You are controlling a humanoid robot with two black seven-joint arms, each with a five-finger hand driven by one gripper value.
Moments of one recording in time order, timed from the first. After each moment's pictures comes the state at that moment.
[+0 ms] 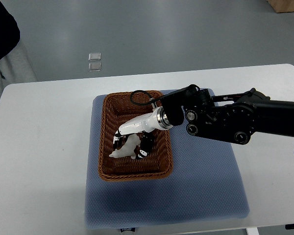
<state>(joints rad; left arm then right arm) 0.01 0.00 -0.17 -0.14 0.04 -0.02 0.06 1.23 -0.14 -0.01 1.13 -1.27 0.37 0.01</state>
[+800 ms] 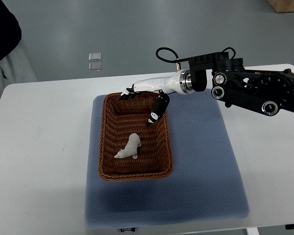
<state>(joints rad) 0.01 0.00 -0.17 -0.14 0.04 -0.02 0.06 1.22 -0.32 0.21 1.13 -1.14 0.36 0.02</state>
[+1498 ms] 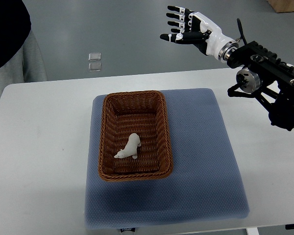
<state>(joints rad) 0.01 0.00 -0.17 -0.14 0.04 -0.02 0.06 0.96 -0.26 0.72 0.92 -0.50 0.02 0.11</state>
